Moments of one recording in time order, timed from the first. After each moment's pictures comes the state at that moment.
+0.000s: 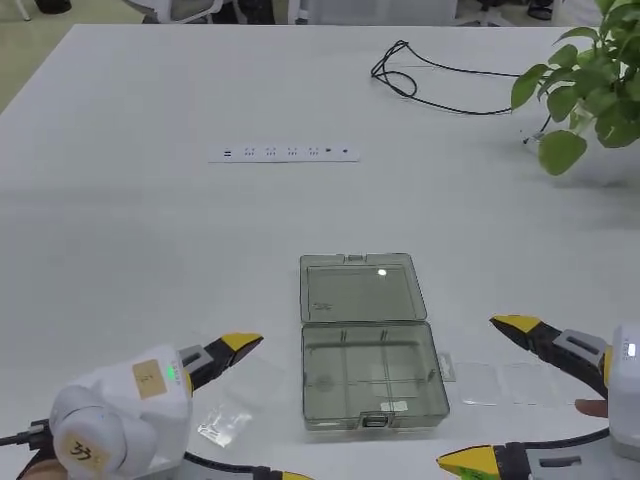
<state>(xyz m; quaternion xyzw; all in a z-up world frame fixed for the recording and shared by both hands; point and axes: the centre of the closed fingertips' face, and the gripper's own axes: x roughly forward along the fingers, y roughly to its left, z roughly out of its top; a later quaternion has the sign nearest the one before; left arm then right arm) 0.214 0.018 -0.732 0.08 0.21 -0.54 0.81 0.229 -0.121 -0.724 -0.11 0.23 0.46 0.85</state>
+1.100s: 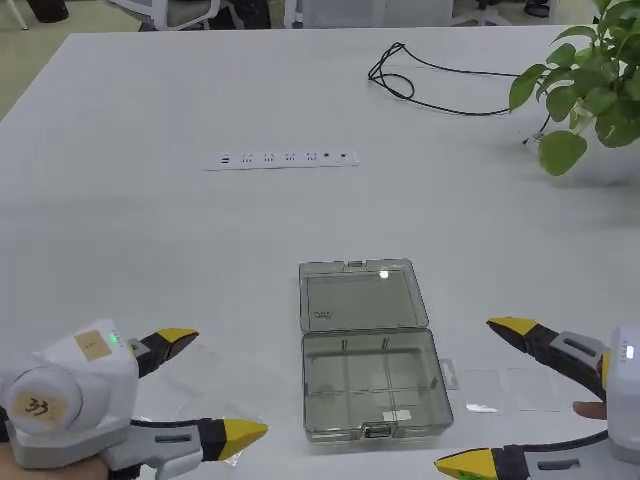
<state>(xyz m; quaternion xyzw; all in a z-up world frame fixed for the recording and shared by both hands) 0.270 0.102 -0.750 0.09 0.29 -0.41 0.86 0.237 -0.118 -0.724 -0.10 0.23 0.46 0.85</state>
